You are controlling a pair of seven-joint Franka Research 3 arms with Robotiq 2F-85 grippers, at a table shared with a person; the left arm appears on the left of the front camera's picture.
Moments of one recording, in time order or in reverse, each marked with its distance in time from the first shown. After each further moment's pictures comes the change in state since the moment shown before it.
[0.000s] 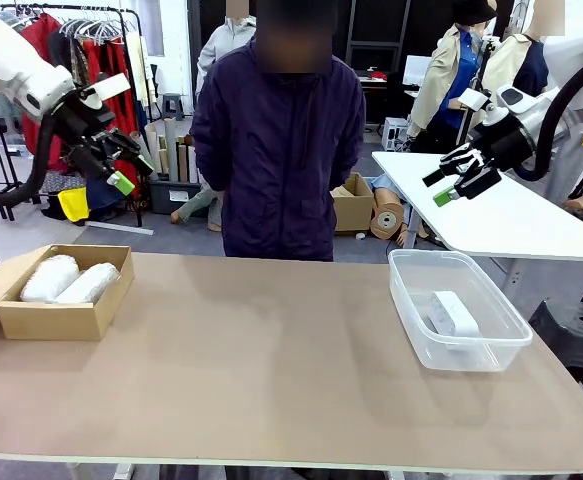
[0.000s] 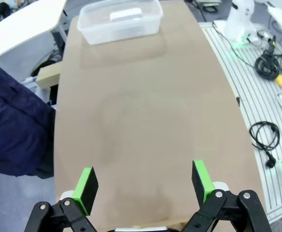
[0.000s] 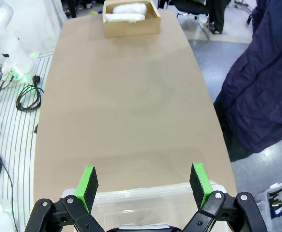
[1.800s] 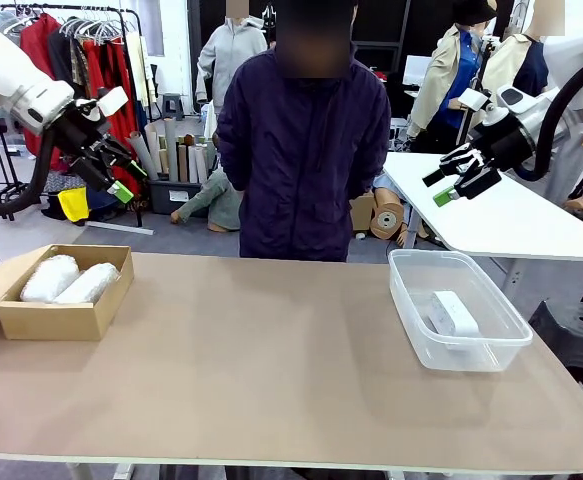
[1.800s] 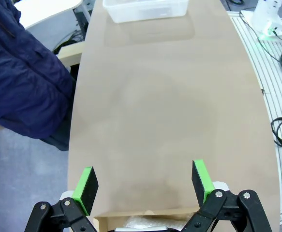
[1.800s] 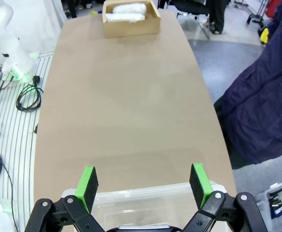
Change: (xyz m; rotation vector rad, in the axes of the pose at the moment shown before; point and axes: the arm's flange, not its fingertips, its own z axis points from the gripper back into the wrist) left arm -0.020 0.006 -0.002 0.128 0.063 0.046; right arm 0.000 0.000 0.000 0.000 0.000 0.000
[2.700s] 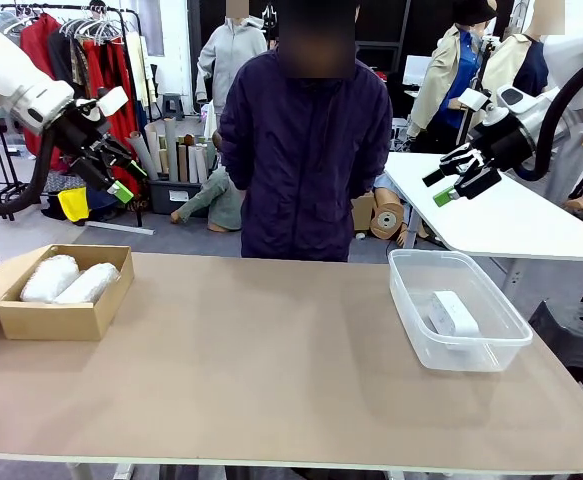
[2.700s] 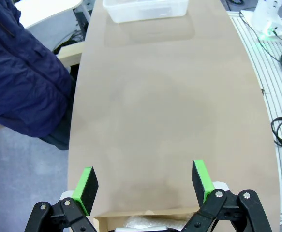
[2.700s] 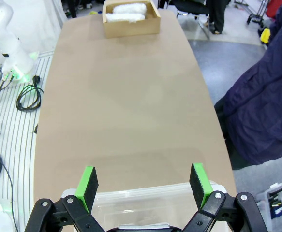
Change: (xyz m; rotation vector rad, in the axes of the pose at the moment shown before) left arm 0.000 0.000 0.000 0.000 0.000 0.000; right arm 0.000 0.000 0.000 0.000 0.000 0.000
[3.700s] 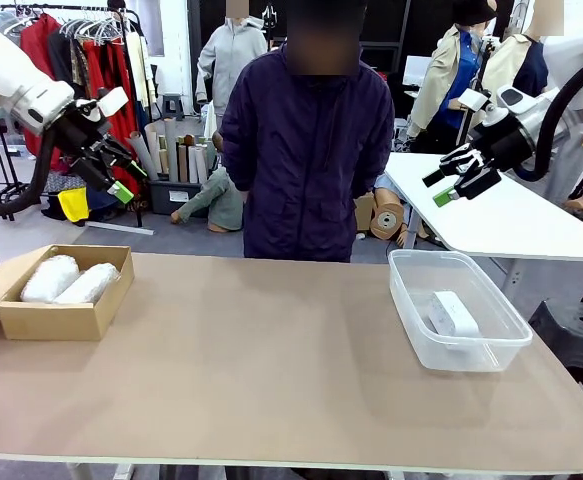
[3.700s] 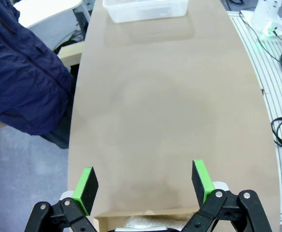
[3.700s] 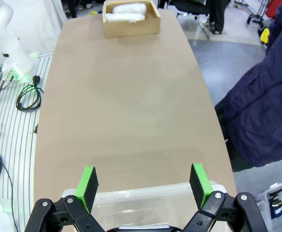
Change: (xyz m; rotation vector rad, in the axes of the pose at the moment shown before) left arm 0.000 0.000 0.000 0.000 0.000 0.000; right arm 0.000 0.000 0.000 0.000 0.000 0.000
